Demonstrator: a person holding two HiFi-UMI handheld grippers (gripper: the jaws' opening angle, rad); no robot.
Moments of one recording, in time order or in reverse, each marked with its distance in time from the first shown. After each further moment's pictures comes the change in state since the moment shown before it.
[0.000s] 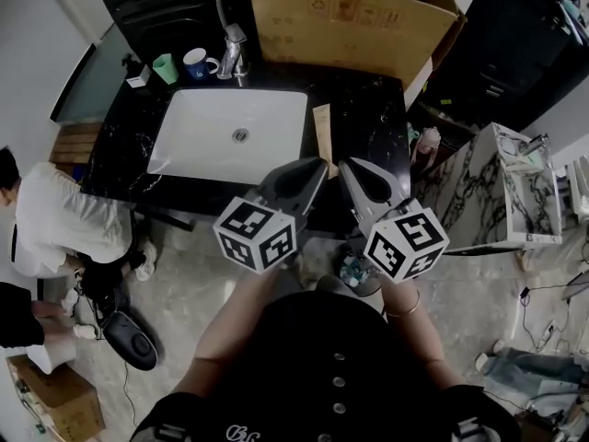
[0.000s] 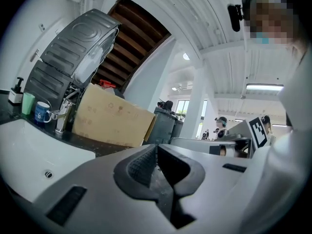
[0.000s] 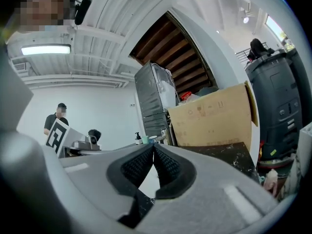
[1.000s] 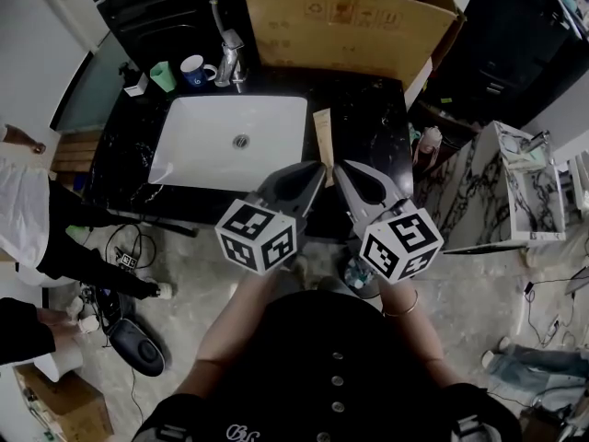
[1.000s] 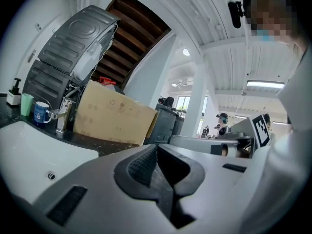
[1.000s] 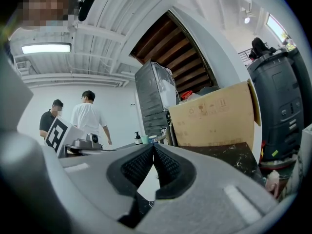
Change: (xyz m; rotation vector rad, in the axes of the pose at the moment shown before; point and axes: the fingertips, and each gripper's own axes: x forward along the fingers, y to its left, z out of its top) left arm 0.007 0.017 -0.003 0.015 0.048 0.004; right arm 0.019 -0.001 -0.004 -0.011 0.001 0.003
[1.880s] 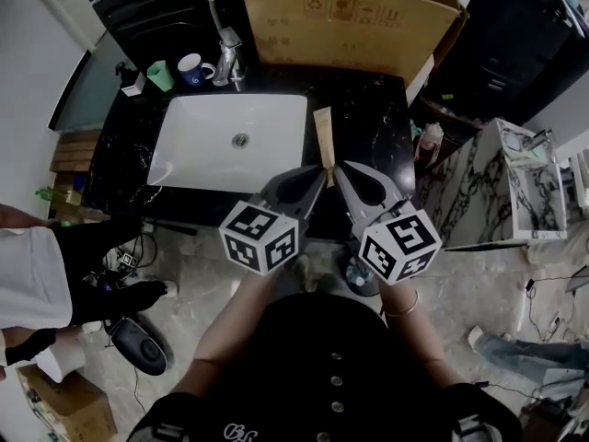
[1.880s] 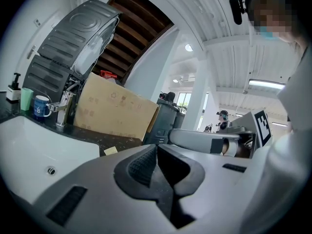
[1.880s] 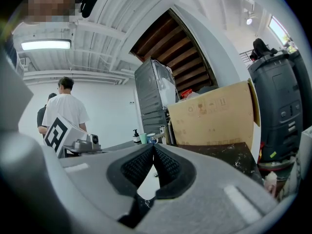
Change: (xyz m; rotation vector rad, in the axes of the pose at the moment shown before) left arm 0.006 0.008 -0.019 -0.019 0.060 0.002; right arm 0.006 -0.005 -0.008 -0.018 0.020 -0.014
